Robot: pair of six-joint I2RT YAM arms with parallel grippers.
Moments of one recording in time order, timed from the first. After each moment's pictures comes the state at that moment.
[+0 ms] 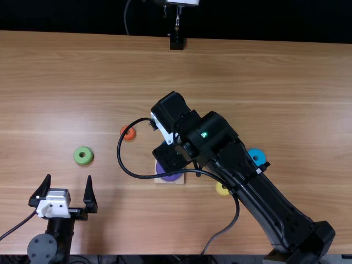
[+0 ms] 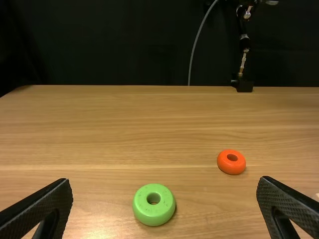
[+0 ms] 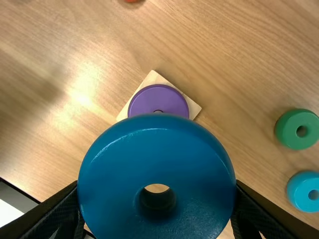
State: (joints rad) left arm -0.06 0.01 0.02 -0.07 -0.04 -0.05; right arm 0.70 1.85 1.90 -1.33 0.00 0.03
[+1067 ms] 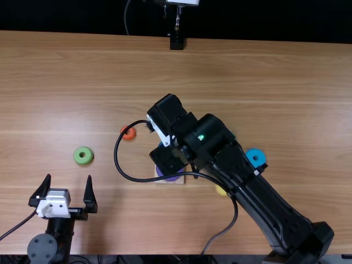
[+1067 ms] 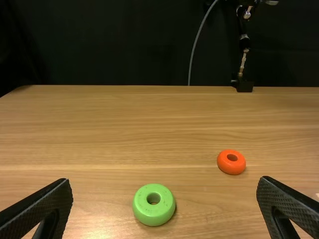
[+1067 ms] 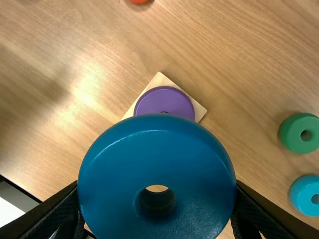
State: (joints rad) left arm -0.06 0.01 0.02 -0.07 -0.04 -0.05; right arm 0.72 1.85 1.90 -1.32 0.00 0.03
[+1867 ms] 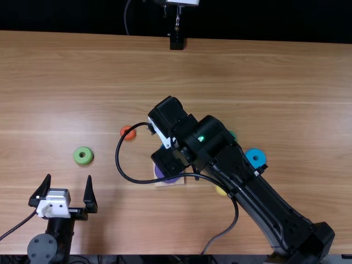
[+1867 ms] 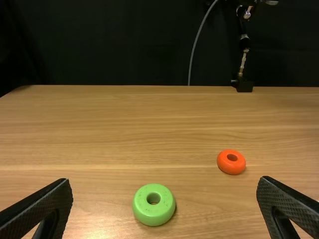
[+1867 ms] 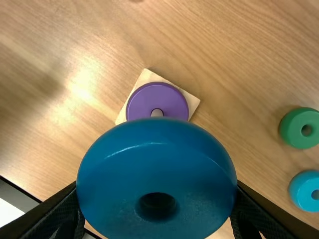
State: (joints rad) left arm -0.06 0.01 0.02 -0.07 -0.04 -0.05; right arm 0.72 1.84 1.87 -1.32 0.01 0.03
